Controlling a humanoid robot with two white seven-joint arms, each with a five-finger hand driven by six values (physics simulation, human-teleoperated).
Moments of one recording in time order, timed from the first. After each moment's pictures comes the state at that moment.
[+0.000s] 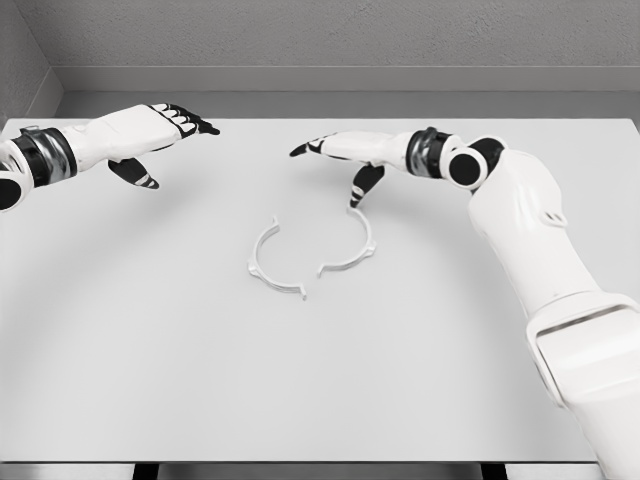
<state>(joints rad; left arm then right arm) -0.74 0.58 -0.45 -1.14 -0.65 -0.61 -0.49 -0.94 -0.07 0.41 -0.63 0.72 -0.61 0.61</state>
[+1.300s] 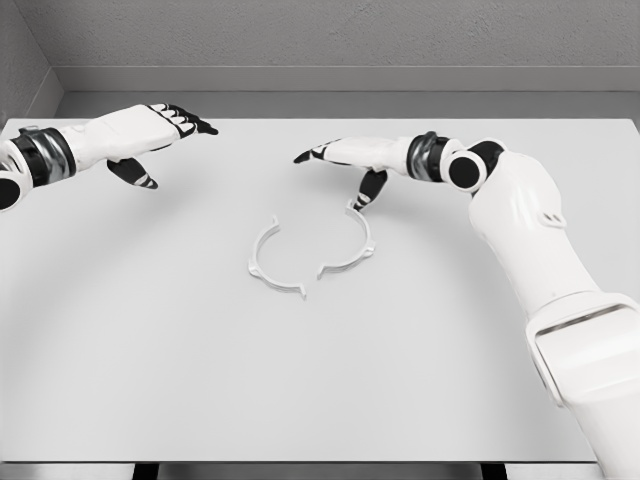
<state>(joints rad) -0.74 0.58 -0.45 -1.13 -0.65 -0.61 -0.49 -0.95 -0.07 0.41 -0.60 0.74 -0.61 0.61</state>
